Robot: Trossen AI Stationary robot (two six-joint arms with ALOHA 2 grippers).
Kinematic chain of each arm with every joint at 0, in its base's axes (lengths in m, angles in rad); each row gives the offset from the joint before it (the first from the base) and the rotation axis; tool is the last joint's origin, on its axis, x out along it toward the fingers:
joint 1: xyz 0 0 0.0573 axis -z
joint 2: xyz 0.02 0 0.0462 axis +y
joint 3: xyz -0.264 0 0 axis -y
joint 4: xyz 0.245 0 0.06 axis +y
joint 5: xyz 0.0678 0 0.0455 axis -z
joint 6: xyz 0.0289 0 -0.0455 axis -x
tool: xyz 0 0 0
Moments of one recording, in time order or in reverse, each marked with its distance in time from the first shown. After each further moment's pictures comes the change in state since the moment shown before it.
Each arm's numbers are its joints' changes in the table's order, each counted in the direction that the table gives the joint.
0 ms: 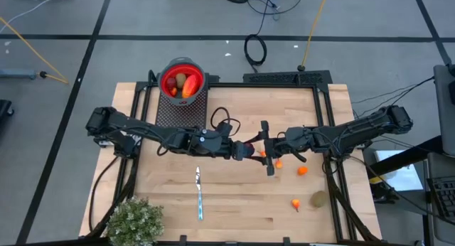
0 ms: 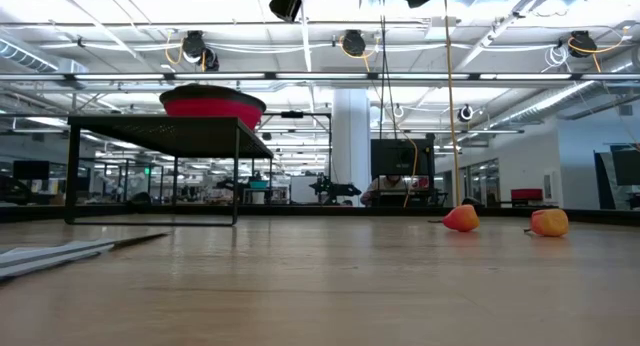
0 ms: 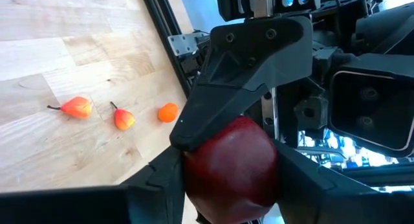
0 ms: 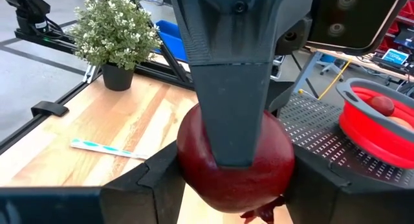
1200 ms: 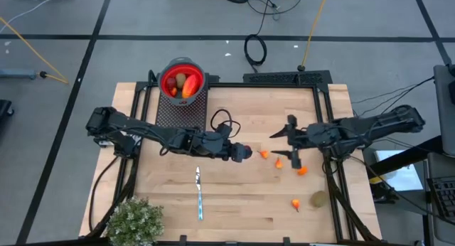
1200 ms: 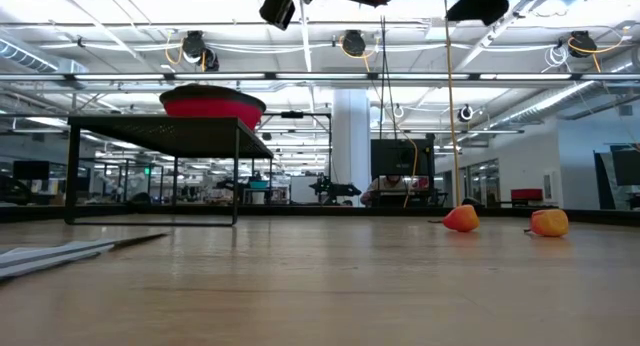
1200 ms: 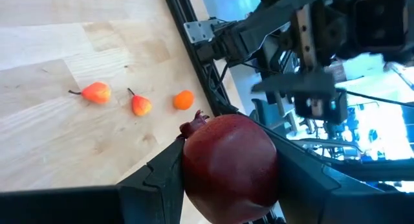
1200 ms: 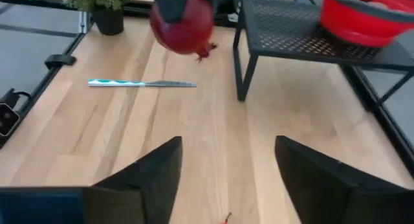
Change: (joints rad) left arm 0.000 -0.001 0.000 0.076 0.027 0.022; right arm -0.028 -0.349 0.000 0.621 0.080 -0.251
